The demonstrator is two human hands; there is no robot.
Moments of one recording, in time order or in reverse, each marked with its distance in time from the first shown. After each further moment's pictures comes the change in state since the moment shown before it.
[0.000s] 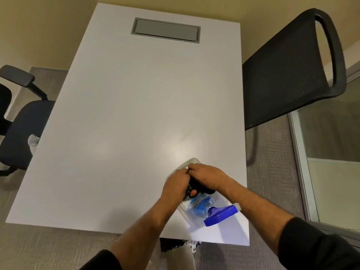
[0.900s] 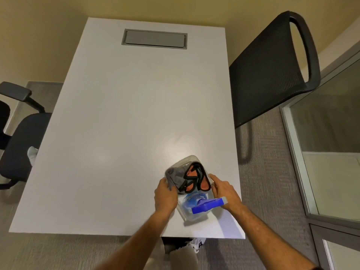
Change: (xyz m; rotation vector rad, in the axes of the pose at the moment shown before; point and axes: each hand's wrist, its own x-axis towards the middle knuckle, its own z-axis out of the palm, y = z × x) left_hand -0.039 -0.007 0.024 -0.659 0.283 -0.445; right_hand -0.092 0.056 0.055 0.316 0.323 0.264
